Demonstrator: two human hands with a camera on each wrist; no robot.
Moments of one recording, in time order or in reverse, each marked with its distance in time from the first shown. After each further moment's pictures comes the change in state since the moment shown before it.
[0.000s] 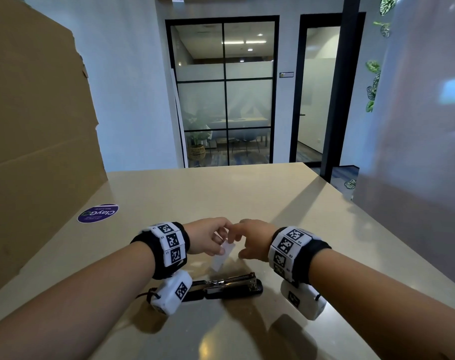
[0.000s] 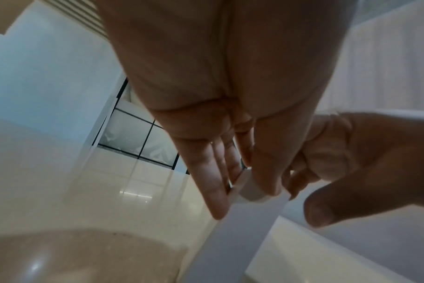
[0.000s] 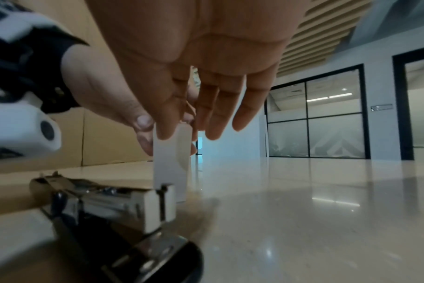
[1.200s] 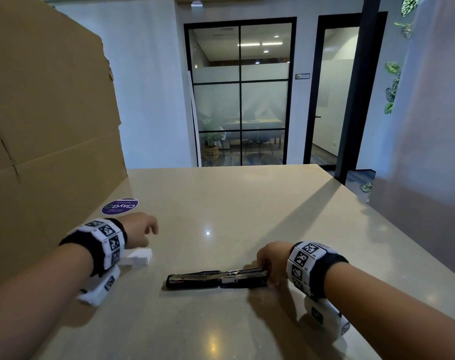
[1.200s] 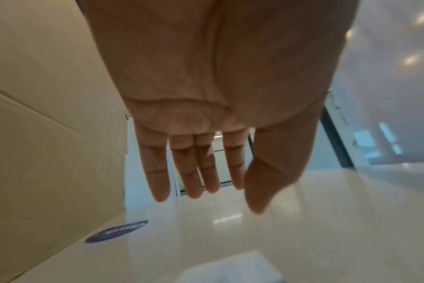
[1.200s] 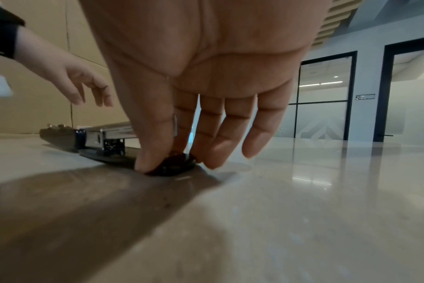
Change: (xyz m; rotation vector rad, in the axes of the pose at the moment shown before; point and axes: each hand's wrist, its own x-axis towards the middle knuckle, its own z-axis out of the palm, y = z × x) left_hand -0.108 -0.082 -0.068 0.635 0.198 -0.482; right_hand -0.015 0.005 0.031 -0.170 -0.325 0.160
